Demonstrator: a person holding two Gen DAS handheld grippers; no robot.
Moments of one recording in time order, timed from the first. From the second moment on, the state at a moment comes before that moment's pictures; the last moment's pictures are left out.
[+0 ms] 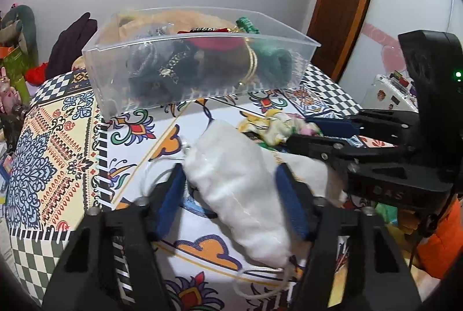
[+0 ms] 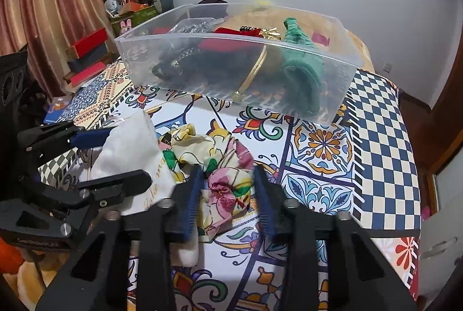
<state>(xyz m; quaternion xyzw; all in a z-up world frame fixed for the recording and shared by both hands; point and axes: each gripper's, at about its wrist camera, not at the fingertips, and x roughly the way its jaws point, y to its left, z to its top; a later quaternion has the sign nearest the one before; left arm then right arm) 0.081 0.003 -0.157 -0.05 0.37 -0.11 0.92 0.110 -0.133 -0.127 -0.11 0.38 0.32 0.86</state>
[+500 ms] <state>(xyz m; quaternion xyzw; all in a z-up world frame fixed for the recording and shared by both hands) 0.070 0.023 -0.138 -0.06 0.34 -0.08 0.93 0.110 -0.154 -0.110 -0.10 0.35 0.28 0.89</state>
